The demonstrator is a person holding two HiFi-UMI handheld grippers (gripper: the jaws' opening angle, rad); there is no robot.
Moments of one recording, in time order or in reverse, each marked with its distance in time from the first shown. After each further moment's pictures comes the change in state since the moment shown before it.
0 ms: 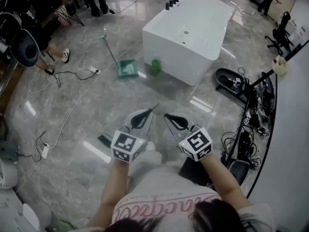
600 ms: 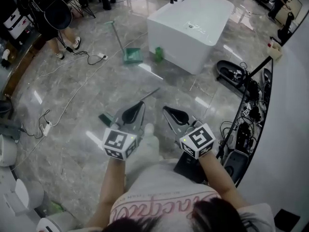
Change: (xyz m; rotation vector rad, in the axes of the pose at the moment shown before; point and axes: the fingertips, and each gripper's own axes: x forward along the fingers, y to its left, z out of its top) left arm -0.104 -0.110 0.002 -0.013 -0.101 0.179; right arm -0.124 0.089 -0.007 0.027 -0.146 0.052
